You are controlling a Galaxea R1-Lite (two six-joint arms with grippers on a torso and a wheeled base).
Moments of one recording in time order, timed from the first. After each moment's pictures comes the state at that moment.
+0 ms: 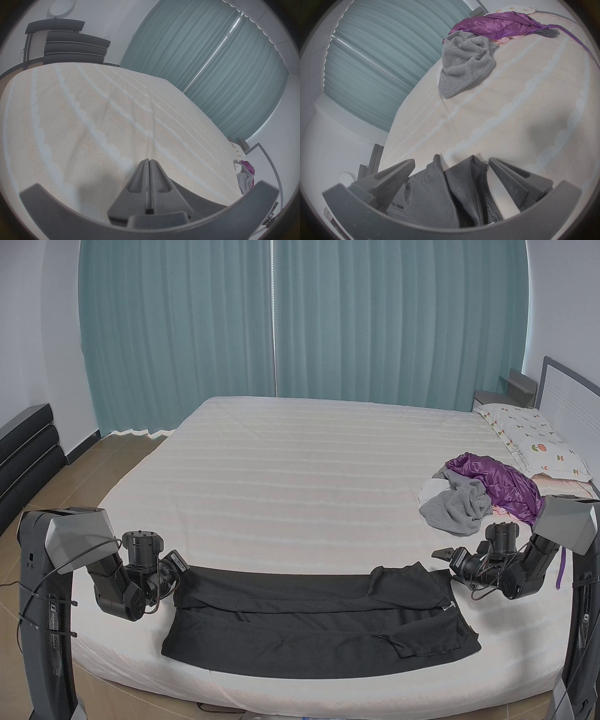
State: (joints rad) left arm -0.05 2.47 -0.85 -1.08 0.07 -0.71; right arm -0.02 2.44 -0.87 -0.92 0.28 0.70
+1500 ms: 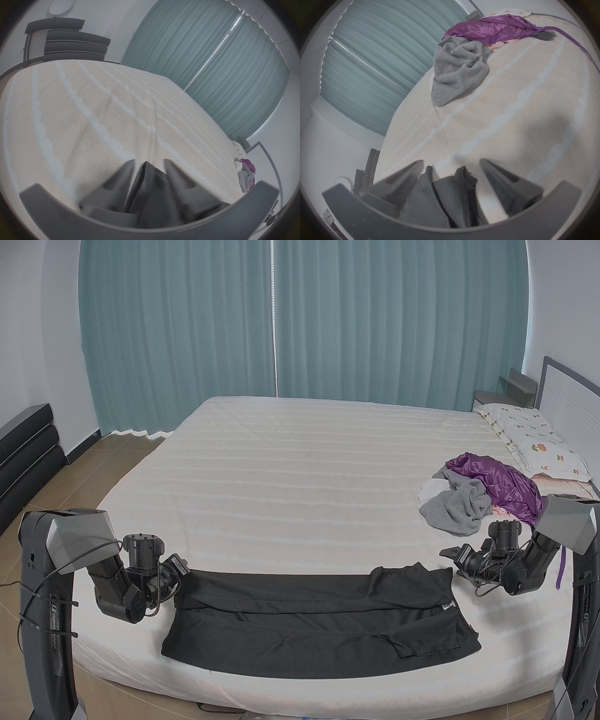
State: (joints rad) left arm -0.06 2.47 -0.84 -1.08 0.07 -0.71; right arm -0.05 2.46 -0.92 -0.90 0.25 0.70
